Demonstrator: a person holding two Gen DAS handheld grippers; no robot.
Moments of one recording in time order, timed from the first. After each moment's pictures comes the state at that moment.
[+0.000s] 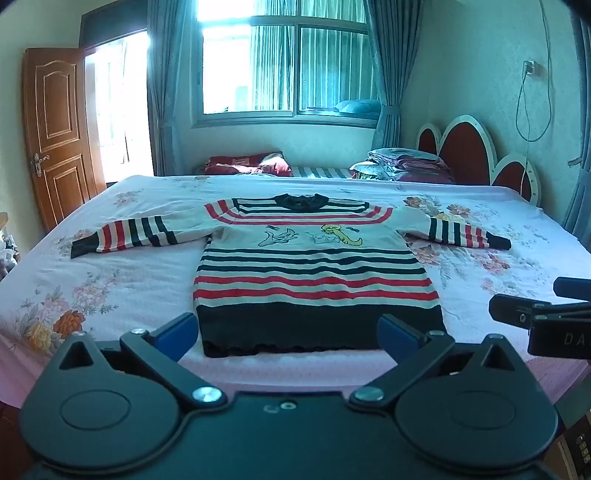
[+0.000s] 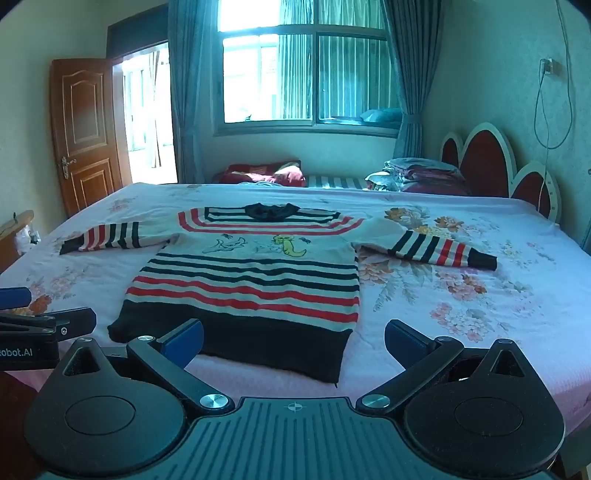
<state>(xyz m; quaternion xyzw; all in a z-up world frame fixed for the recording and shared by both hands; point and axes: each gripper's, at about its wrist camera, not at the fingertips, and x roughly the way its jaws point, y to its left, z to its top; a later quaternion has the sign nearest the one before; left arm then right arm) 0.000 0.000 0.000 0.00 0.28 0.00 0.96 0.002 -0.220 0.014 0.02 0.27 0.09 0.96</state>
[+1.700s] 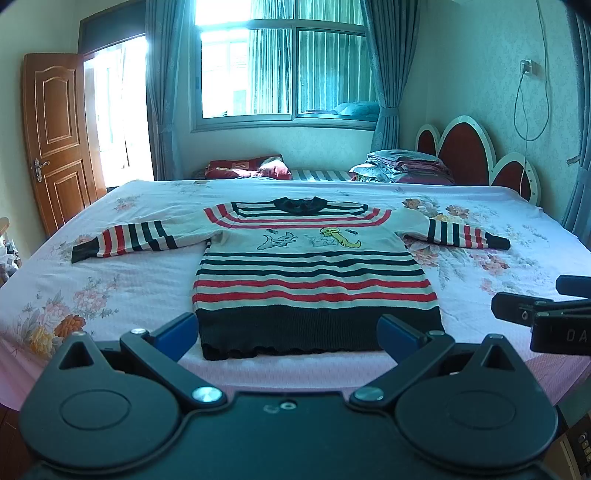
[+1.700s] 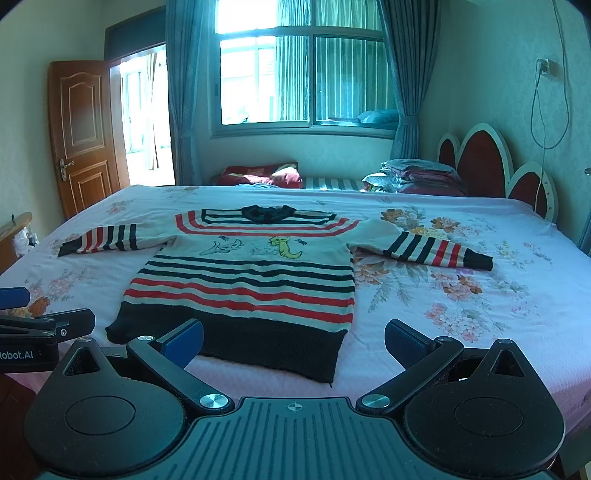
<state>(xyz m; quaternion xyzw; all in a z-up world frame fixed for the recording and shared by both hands) 0.001 -0.003 0.006 0.01 0.27 0.00 0.96 -0.004 -0.218 0.019 0.02 0.26 0.09 0.96</state>
